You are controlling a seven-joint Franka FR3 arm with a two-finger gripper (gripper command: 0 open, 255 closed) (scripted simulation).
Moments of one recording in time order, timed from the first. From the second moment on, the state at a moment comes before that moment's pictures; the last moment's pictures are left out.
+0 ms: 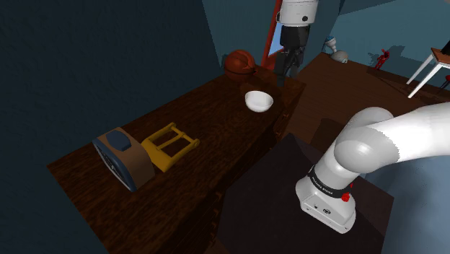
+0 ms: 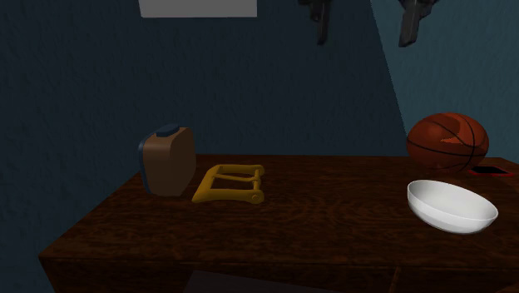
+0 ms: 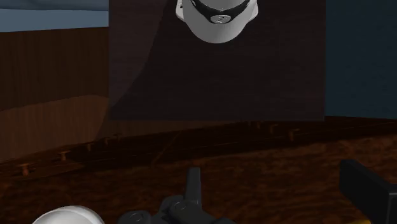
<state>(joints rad) 0.00 -0.76 0.01 -2.44 0.02 1.48 -0.06</state>
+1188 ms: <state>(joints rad) 0.04 -0.26 0.14 -2.42 0.07 2.01 0.10</state>
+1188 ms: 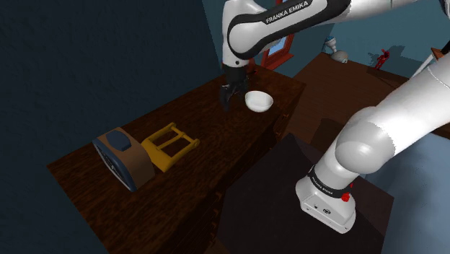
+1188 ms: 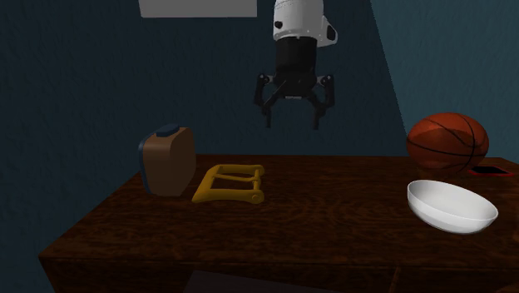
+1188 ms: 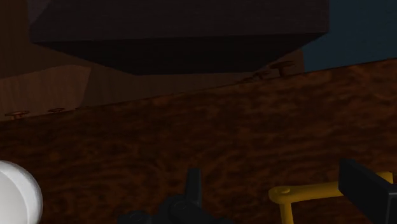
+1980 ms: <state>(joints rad) 0.07 0.20 0.19 -2.17 -0.02 2.26 0.25</state>
